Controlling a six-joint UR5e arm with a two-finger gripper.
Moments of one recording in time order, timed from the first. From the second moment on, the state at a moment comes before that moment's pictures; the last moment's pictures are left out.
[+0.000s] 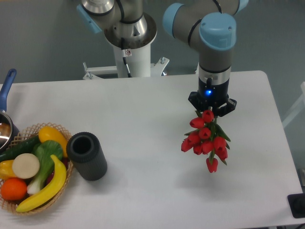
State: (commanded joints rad) arm 2.66 -1.77 -1.69 -1.01 1.53 1.04
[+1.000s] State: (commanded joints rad) arm 2.65 -1.80 -1.79 -0.99 1.53 1.04
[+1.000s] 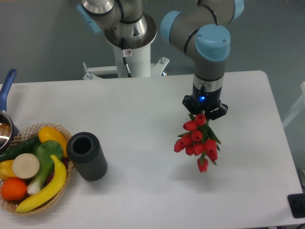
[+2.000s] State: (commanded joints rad) arm 2.69 -1.78 -1.75 -0.99 1.53 1.06
